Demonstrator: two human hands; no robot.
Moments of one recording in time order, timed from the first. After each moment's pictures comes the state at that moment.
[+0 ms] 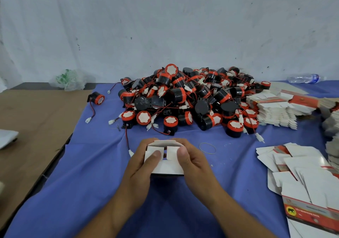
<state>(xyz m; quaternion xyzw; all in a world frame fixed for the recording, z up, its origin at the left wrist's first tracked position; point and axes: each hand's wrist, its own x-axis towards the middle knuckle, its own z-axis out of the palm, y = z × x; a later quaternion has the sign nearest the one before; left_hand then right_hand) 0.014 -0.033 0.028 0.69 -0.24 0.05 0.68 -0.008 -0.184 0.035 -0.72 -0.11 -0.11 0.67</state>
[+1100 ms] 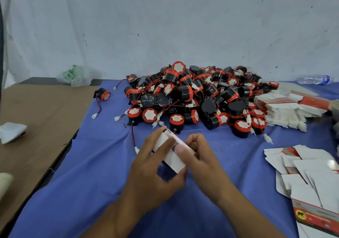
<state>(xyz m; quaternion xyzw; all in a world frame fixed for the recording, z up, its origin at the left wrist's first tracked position) 0.007 -0.034 0.033 0.80 -0.32 0.31 0.41 -0.013 -0.186 0.048 -0.72 -0.08 -0.06 0.69</state>
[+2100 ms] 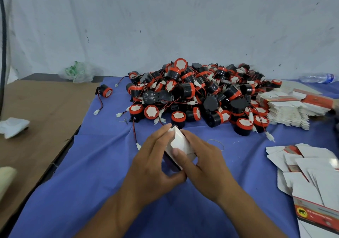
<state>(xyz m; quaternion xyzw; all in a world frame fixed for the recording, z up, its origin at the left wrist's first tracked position) 0.009 -0.033 0.033 0.81 -0.33 0.33 0.36 -0.013 -0.192 0.043 -0.87 -0.15 -0.20 0.42</state>
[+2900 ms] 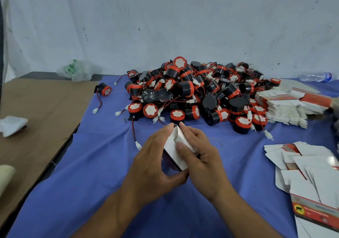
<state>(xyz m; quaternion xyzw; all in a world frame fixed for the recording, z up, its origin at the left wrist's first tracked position) 0.001 -0.035 0.040 0.81 -0.33 0.27 0.40 -0.014 -0.182 0.036 -0.76 -0.10 -0.17 0.62</state>
